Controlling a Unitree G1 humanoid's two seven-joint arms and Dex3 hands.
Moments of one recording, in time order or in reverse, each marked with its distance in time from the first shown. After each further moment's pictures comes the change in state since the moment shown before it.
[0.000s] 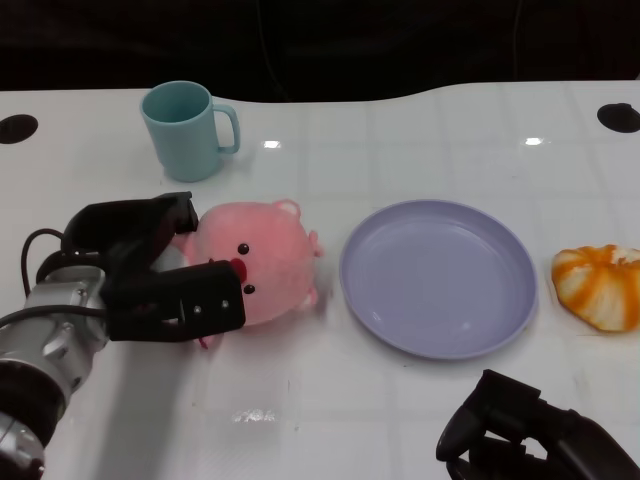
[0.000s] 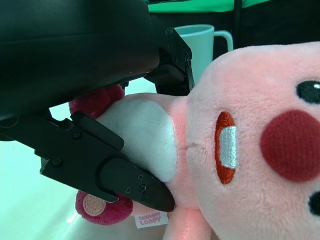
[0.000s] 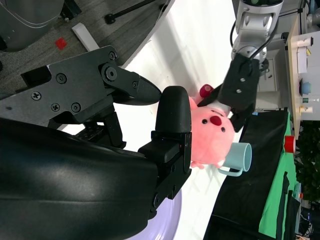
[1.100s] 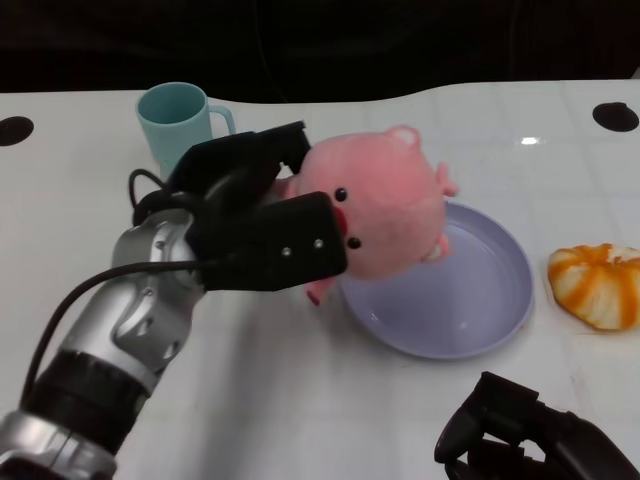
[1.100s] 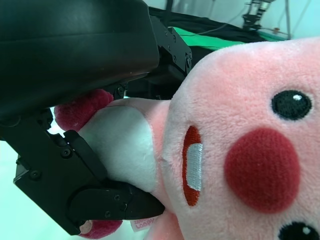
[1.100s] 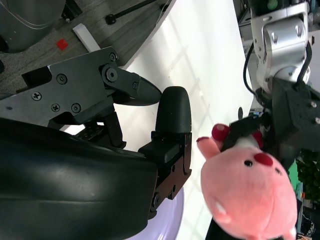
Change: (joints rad) left arm 0.013 -0.175 0.049 -0.479 -0.071 0.212 -0.232; right arm 0.001 0.001 0.010 0.006 -0.007 -0.001 -0.001
